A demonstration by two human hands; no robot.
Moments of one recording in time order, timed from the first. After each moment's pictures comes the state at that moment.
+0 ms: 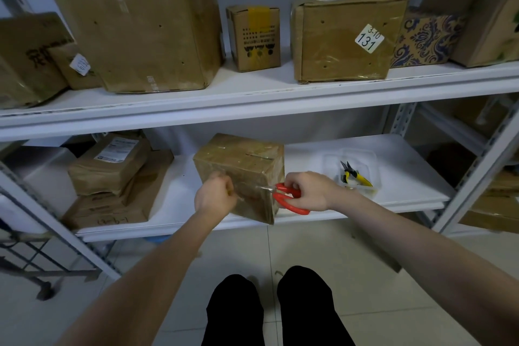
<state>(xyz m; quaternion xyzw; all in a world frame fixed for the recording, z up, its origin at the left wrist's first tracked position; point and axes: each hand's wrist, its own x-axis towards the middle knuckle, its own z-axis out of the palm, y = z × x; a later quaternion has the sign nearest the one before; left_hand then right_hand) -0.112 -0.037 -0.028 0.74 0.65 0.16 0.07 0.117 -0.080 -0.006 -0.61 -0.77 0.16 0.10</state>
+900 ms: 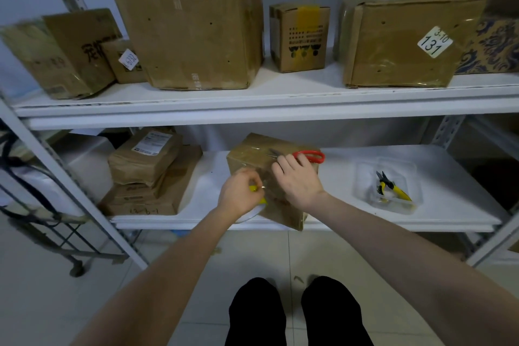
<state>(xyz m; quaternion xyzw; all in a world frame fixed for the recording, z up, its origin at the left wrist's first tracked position) -0.136 -0.024 -0.018 0.76 0.59 0.24 0.15 0.031 -0.019 -0.029 -0.49 -0.80 -0.33 0.10</state>
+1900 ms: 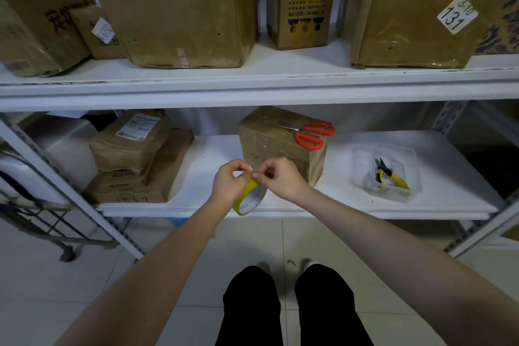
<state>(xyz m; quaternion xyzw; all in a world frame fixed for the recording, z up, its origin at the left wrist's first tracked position) -0.135 -0.018 -0.033 0.62 0.60 0.38 0.34 0.009 -0.015 -0.042 -0.56 -0.70 0.29 0.34</state>
